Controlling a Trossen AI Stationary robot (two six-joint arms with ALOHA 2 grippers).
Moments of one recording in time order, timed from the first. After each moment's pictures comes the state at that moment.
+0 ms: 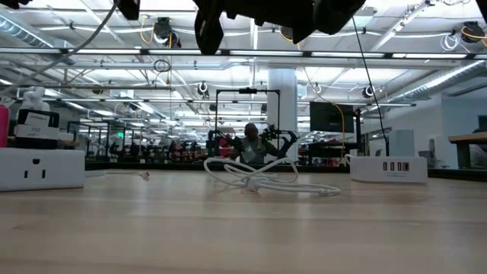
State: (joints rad) left arm -0.50 1.07 0.48 0.69 -0.42 -0.02; right arm 0.09 1.92 1.24 0.68 -0.41 0.37
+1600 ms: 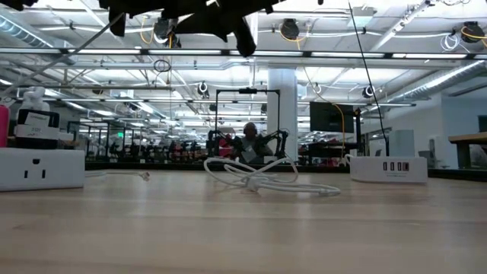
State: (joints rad) left arm -0.50 1.12 0.48 0.72 -0.89 -0.04; right arm 0.18 1.88 1.34 0.32 0.42 0.34
